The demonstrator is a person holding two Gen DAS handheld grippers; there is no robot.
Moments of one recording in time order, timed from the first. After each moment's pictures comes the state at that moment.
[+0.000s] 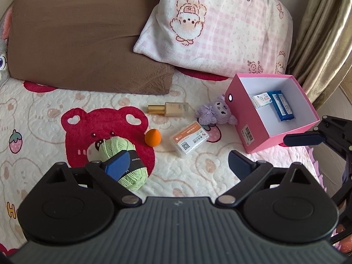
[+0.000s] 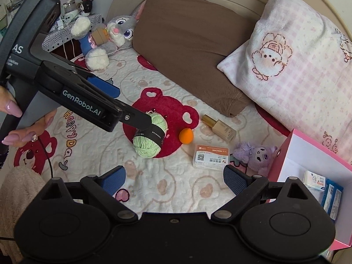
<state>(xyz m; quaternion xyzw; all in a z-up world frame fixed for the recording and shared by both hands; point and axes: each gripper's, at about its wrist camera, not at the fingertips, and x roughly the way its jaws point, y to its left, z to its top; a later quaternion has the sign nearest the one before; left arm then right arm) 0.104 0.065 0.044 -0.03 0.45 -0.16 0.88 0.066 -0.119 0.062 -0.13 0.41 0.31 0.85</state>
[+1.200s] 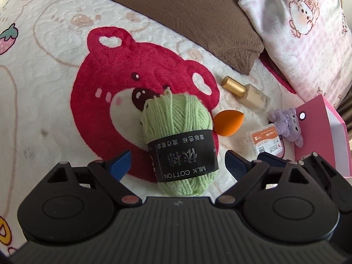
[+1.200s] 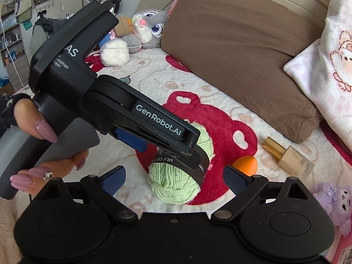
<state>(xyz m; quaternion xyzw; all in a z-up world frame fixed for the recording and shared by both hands) 0.167 0.166 -0.140 -0.22 0.49 -0.06 0.84 0.124 -0.001 -0.090 -0.14 0.34 0.37 0.85</state>
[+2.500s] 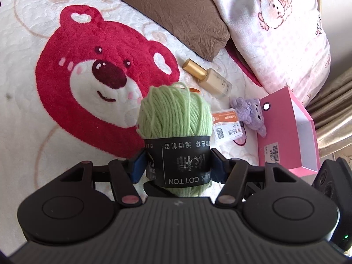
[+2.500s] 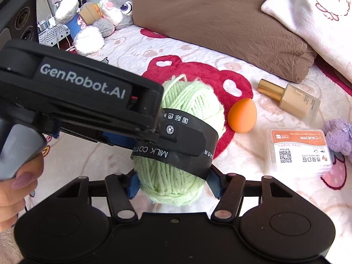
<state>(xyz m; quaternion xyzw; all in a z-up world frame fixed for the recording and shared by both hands) 0.138 0.128 -0.132 -0.28 0.49 -0.14 0.82 0.127 -0.025 -0.121 -0.06 0.43 0.32 0.84</state>
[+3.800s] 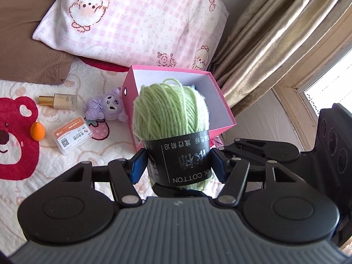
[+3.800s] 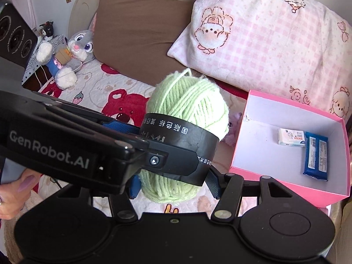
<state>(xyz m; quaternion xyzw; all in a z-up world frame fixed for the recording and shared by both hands) 0.094 -0.076 0.059 -0.13 0.46 -0.32 0.82 0.063 -0.211 0.049 -0.04 0.45 0.22 0.87</state>
